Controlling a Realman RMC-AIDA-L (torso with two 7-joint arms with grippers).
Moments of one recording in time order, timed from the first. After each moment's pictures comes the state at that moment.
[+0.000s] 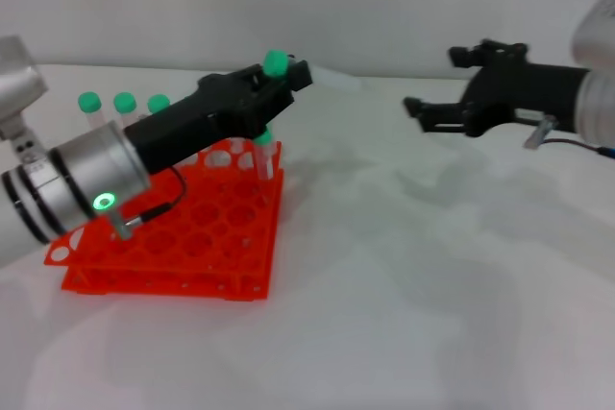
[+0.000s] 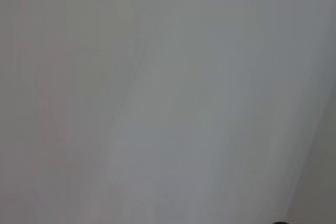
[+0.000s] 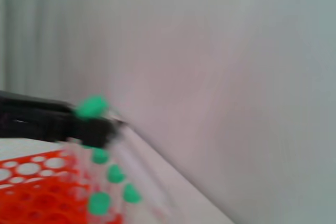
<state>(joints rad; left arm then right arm) -0.65 -1.94 1.84 0.22 0.32 1.34 -1.09 0.41 2.01 -1.52 -1.36 1.23 0.77 -1.18</state>
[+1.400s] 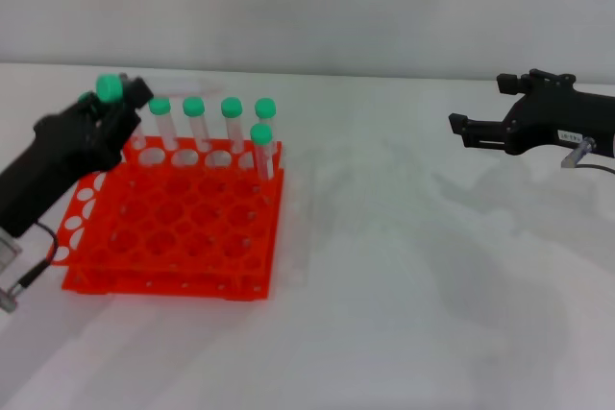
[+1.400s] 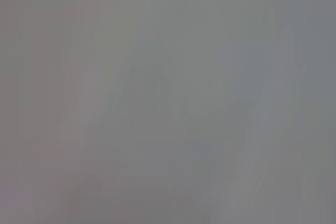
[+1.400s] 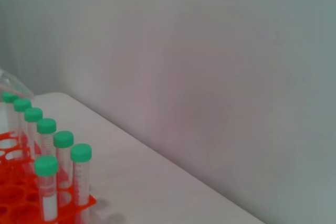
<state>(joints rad) -0.18 -2.08 1.21 0.68 0.86 1.25 -1.18 0.37 2.02 -1.45 -1.26 1.28 0.76 -1.21</state>
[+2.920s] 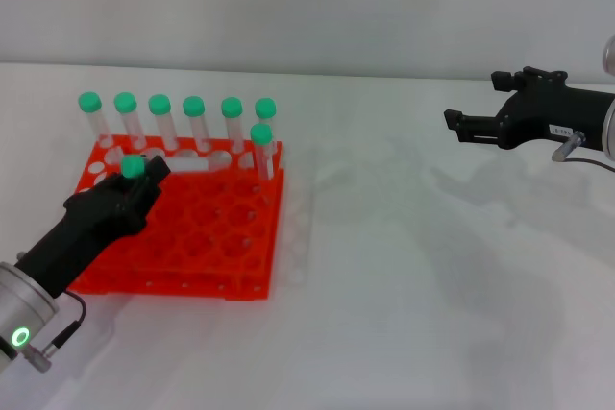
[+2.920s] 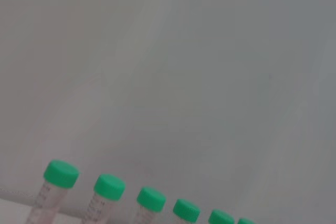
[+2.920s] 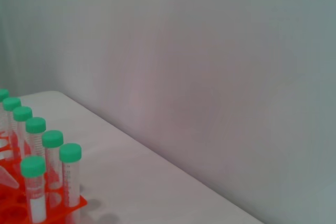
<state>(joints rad) -0.25 -2.09 1.26 0.37 0.74 1.21 -1.03 0.43 2.01 -1.44 -1.18 1.30 0.74 -1.23</state>
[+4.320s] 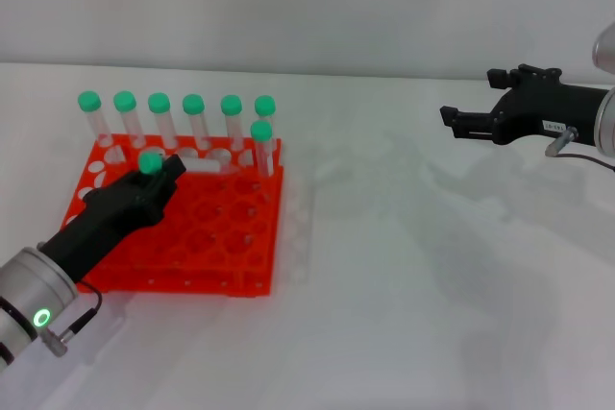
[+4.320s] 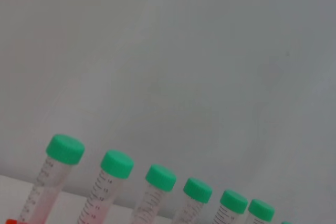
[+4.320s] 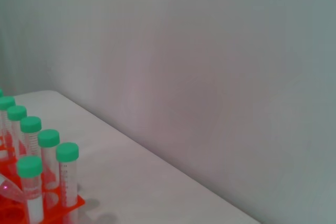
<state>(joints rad) -0.33 -2.08 1.27 0.31 0.74 1.14 -1.04 0.46 2.01 -1.44 -1.14 1.30 0.72 -1.23</state>
